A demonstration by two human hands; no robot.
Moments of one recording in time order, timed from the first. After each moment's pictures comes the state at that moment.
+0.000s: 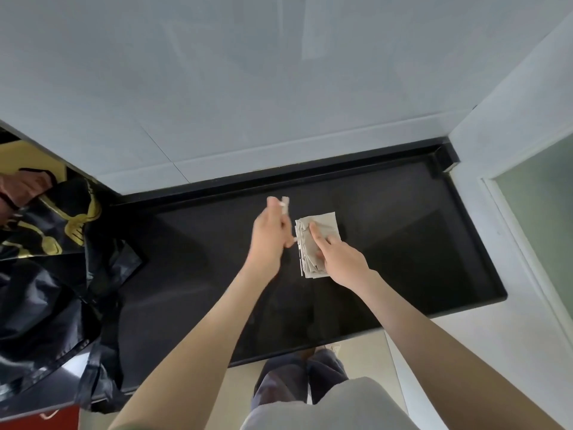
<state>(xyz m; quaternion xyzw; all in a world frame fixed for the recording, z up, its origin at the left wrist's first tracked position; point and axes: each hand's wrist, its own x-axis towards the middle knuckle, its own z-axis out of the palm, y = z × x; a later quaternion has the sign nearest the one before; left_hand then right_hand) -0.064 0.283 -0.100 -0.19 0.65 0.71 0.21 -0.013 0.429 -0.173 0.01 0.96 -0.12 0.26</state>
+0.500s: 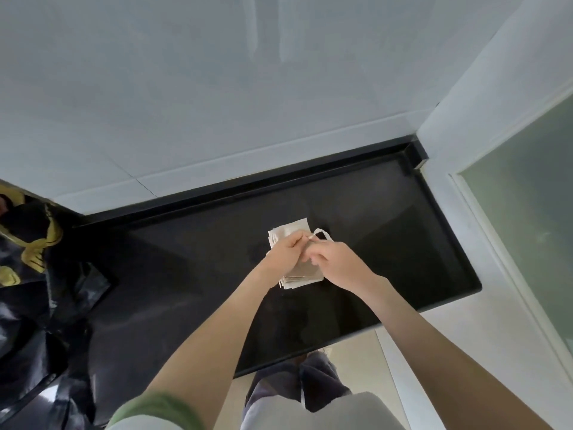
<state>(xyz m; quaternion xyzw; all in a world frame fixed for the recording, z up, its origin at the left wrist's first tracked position) -0.060 0.326 -0.155 0.05 0.78 0.48 0.40 -0.003 0.462 -0.143 0.03 0.92 -0.35 0.20</state>
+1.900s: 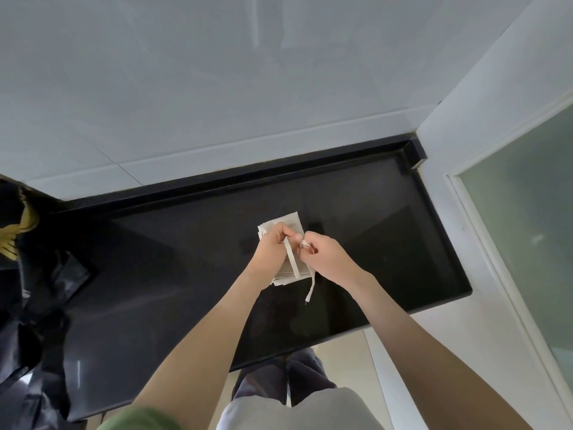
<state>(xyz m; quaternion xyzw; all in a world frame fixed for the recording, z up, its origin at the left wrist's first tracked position) -0.054 0.328 -0.173 -0.05 0.71 0.62 0.33 -0.015 0.461 -0.159 0.14 0.86 -0.44 0.23</state>
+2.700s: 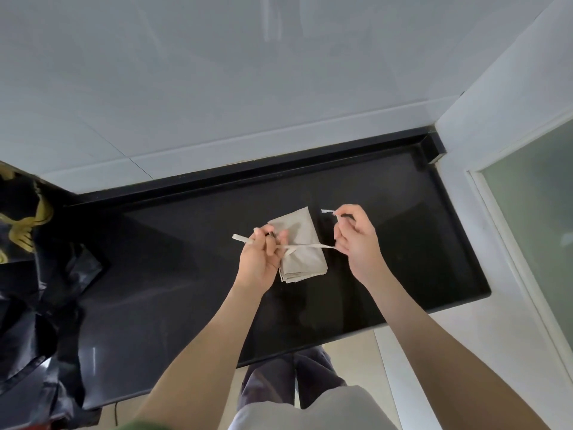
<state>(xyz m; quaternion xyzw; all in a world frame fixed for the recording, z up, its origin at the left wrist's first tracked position) -0.049 0.300 -0.186 -0.29 0.36 0.85 0.25 -0.011 0.483 -0.170 0.22 0.69 -0.69 0.00</state>
